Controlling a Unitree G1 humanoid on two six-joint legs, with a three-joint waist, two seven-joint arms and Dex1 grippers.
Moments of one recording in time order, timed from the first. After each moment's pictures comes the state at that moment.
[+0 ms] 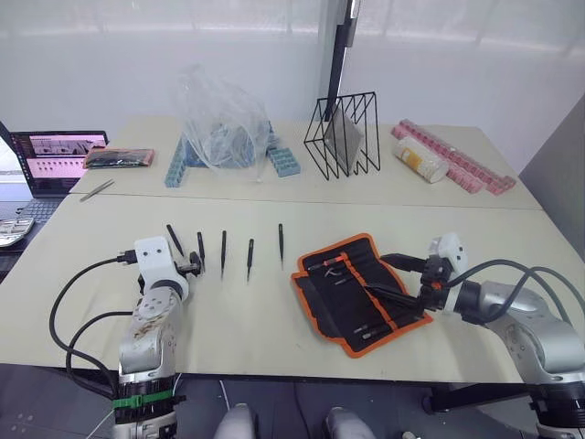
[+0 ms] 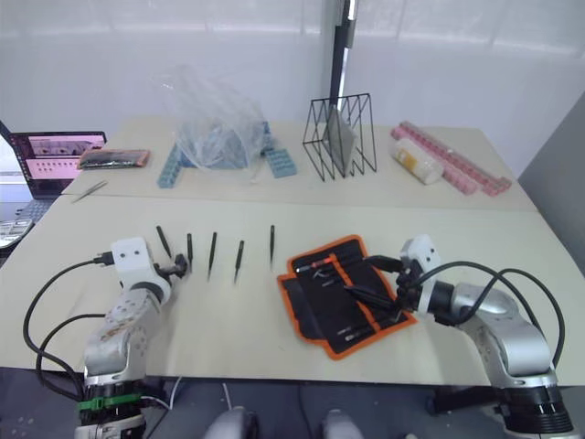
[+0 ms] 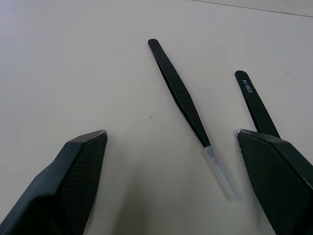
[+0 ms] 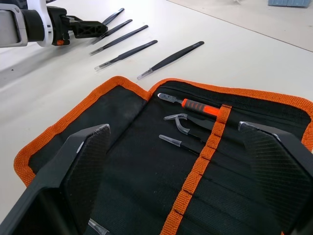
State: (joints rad) left arm -0.28 0.18 0.28 -0.09 -0.17 0.61 0.13; right arm -0.18 -0.70 -0.11 -0.20 0.56 0.49 0.95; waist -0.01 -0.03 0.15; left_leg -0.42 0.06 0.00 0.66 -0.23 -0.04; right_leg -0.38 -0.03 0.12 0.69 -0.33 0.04
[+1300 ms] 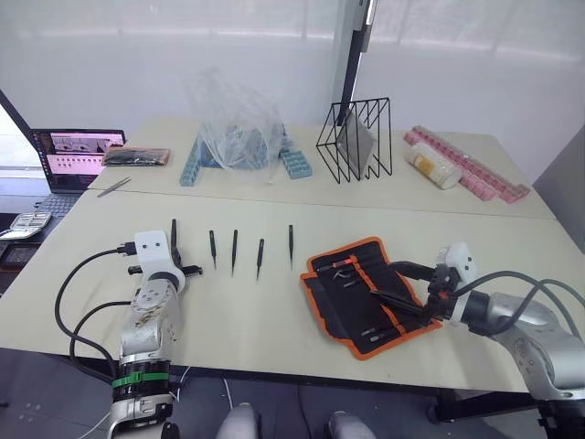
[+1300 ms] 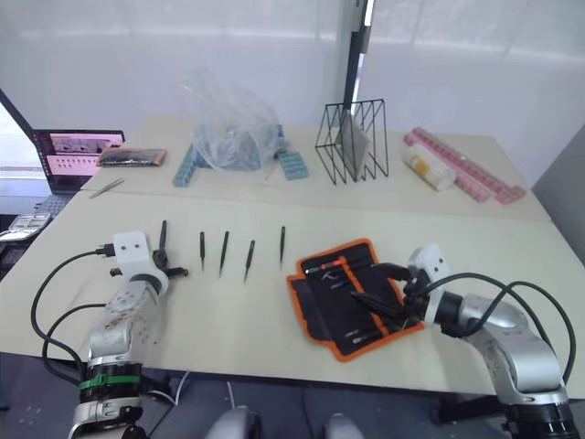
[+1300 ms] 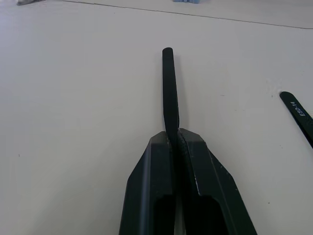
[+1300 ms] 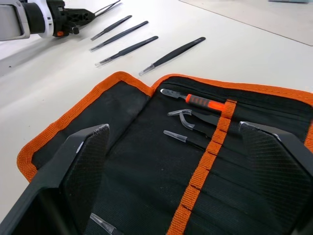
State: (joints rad) left arm -0.30 0.28 0.25 0.05 -0.16 0.45 -0.01; right arm -0.07 -0.70 -0.18 -0.26 0.56 0.49 0.92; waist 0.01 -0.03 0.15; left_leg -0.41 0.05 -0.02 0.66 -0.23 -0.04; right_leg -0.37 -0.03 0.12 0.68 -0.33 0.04
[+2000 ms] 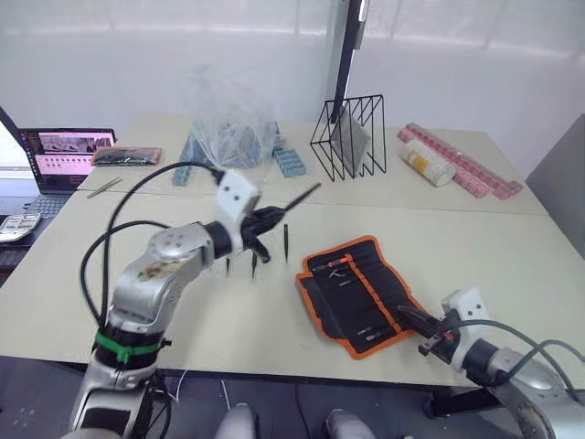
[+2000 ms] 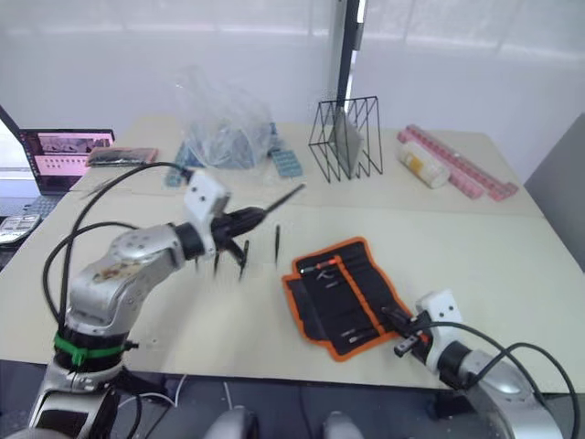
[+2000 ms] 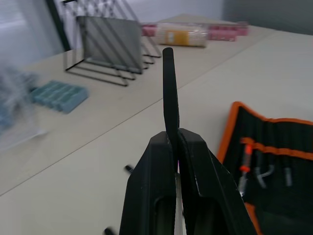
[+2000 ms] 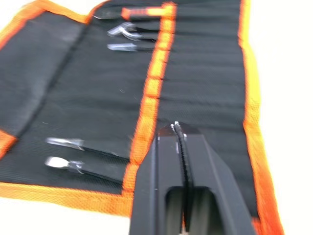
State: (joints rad) left arm -0.62 0.48 -0.11 -0.31 -0.42 0.81 -0.60; right arm 0.26 -0.54 -0.21 -0.44 0.43 0.49 0.59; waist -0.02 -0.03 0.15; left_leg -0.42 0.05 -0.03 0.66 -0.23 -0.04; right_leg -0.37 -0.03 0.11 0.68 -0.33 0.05
